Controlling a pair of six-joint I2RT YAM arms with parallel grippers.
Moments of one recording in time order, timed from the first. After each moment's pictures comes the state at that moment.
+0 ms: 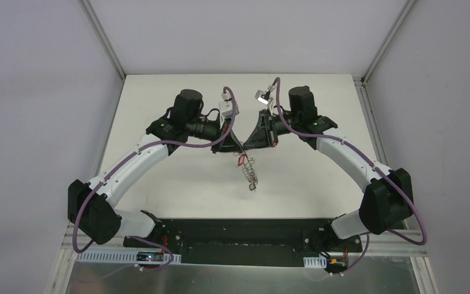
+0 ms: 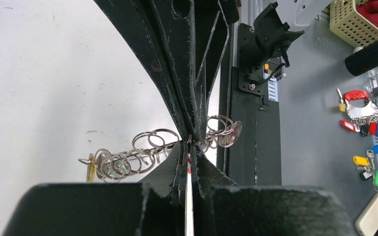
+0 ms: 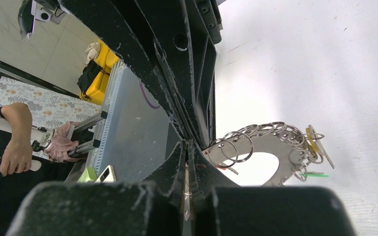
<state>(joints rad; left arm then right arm) -0.56 1.32 1.17 -0.36 0.94 0.08 0.50 1.46 1.17 -0.19 -1.26 0.22</state>
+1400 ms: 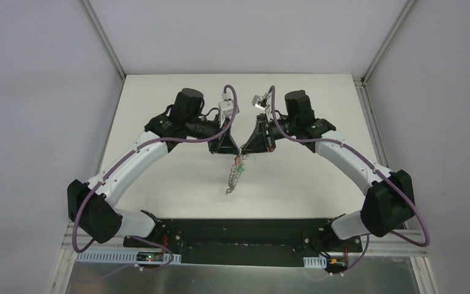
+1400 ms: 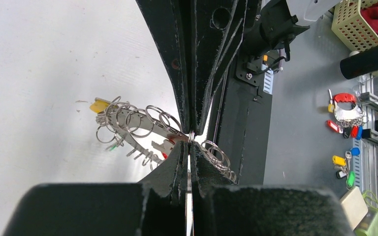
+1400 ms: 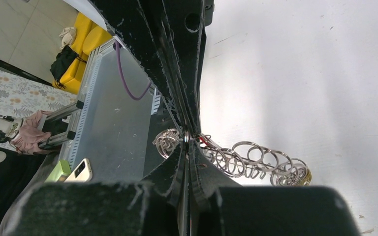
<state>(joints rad) -0.55 1.33 1.23 -0.53 0.88 0.04 0.54 1.44 1.15 -0.25 -1.19 0.07</state>
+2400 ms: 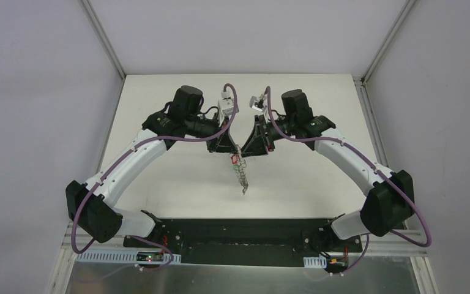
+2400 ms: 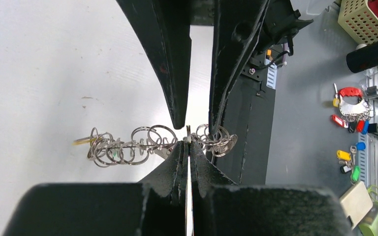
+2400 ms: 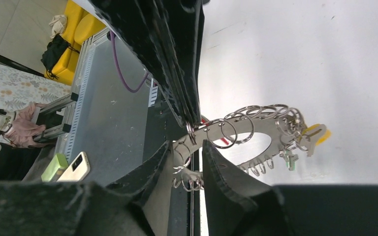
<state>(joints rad) -0.56 1.33 1.29 -0.61 0.86 0.10 0.56 1.45 1.19 -0.40 -1.14 -0.02</state>
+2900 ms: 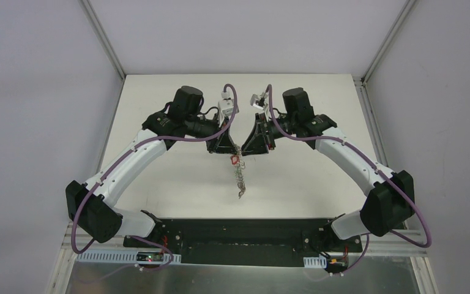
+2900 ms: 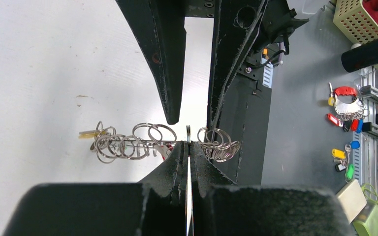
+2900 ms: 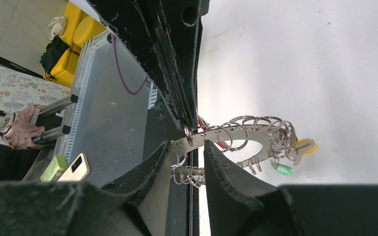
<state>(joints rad) -0.56 1.33 1.29 -0.63 0.87 0.09 0.55 1.45 1.23 -0.41 -1.15 -0.03</state>
